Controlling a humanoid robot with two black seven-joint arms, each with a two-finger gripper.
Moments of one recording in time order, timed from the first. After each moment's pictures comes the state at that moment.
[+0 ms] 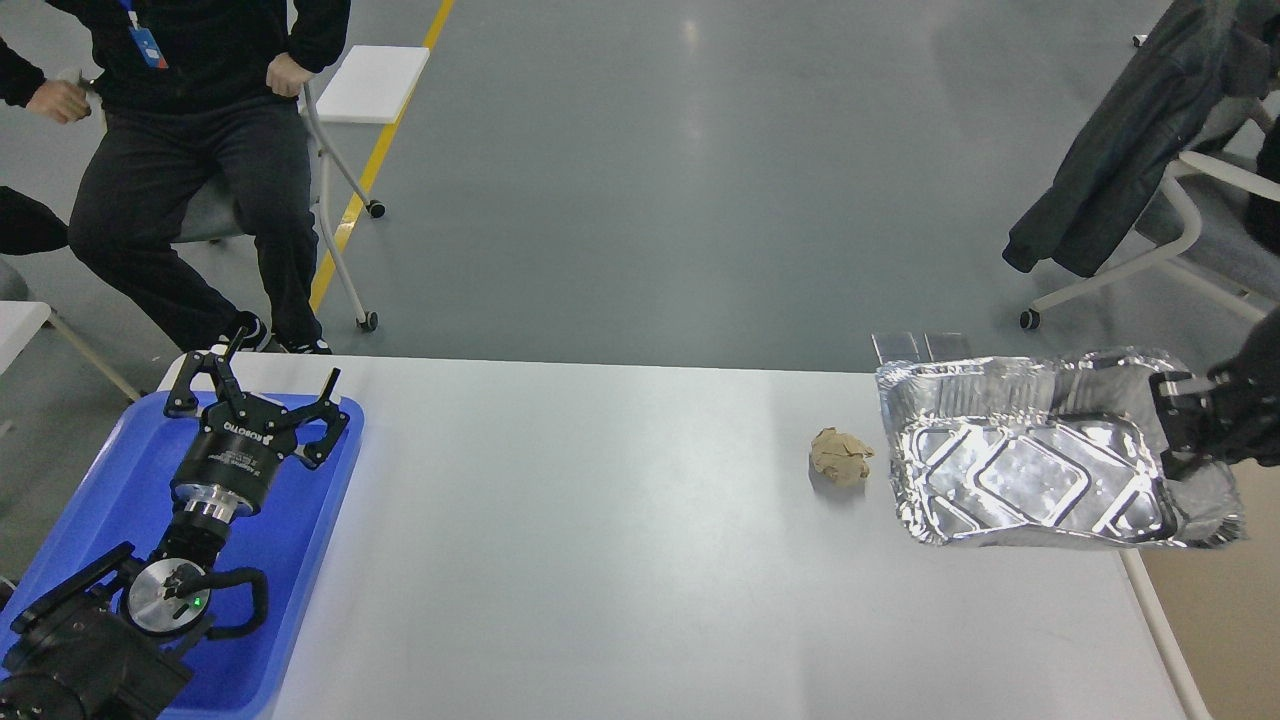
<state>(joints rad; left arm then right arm) -0.48 0.35 -0.88 -0.46 -0.17 -0.78 -0.41 2.41 -0.75 -1.38 1.57 -0.27 0.70 -0.16</state>
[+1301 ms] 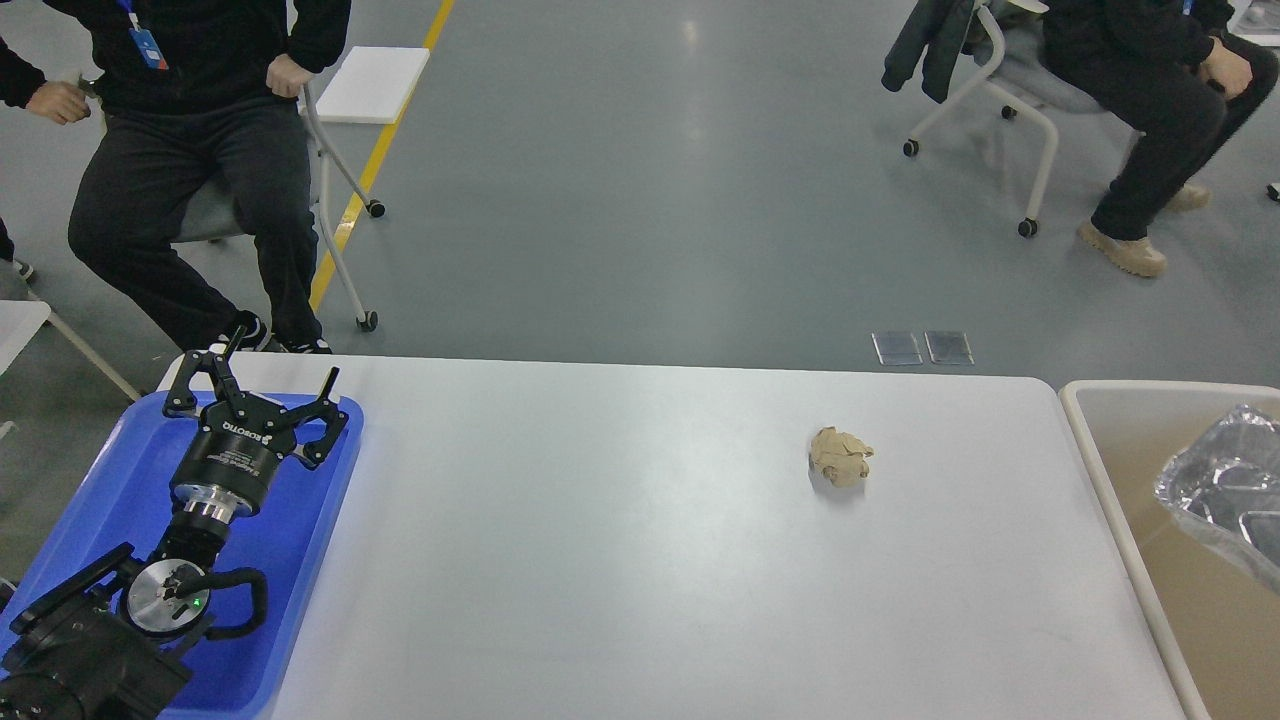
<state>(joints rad) -0.48 0.36 -0.88 -0.46 -0.17 -0.78 -0.41 1.22 -1.08 -0.78 0.78 -0.12 0.46 -0.16</state>
